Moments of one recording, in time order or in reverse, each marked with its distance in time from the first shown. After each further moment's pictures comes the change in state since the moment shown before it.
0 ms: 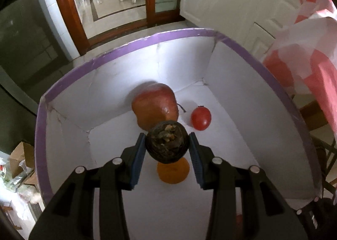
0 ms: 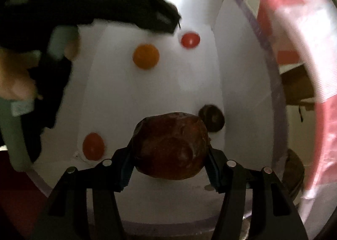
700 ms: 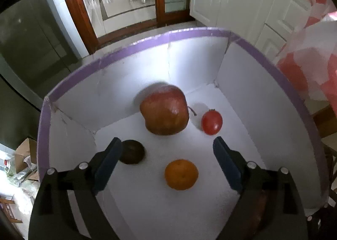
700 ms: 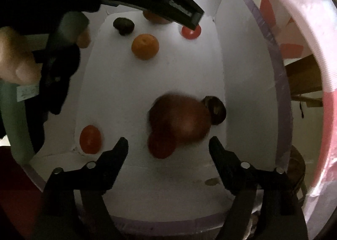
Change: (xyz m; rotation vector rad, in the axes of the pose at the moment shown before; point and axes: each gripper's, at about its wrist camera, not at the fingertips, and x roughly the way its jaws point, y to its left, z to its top) left arm 0.002 -0.001 -0.001 -0.025 -0.020 0.056; right arm -0.011 -0.002 -0.003 -0.020 -0.017 -0.005
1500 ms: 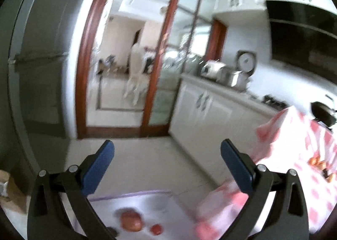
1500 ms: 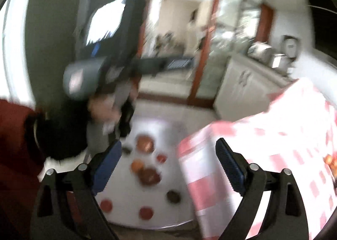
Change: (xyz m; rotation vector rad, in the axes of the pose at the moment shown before) left arm -0.213 -0.018 0.065 -0.160 -0.787 -0.201; right arm -0.249 -0.025 -0.070 0.068 -0.876 -0.156
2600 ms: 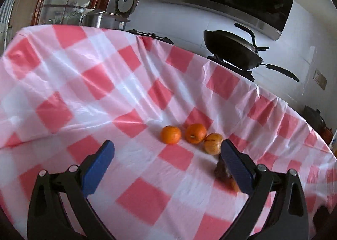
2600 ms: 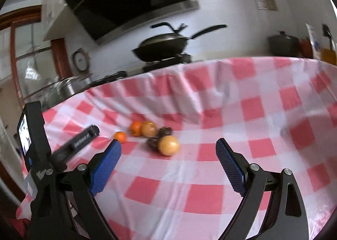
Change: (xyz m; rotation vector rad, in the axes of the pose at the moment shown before) left arm 0.081 -0.514 -0.117 0.128 0.357 -0.546; right arm -0.164 -0.414 -0.168 0.796 -0.141 -0.901
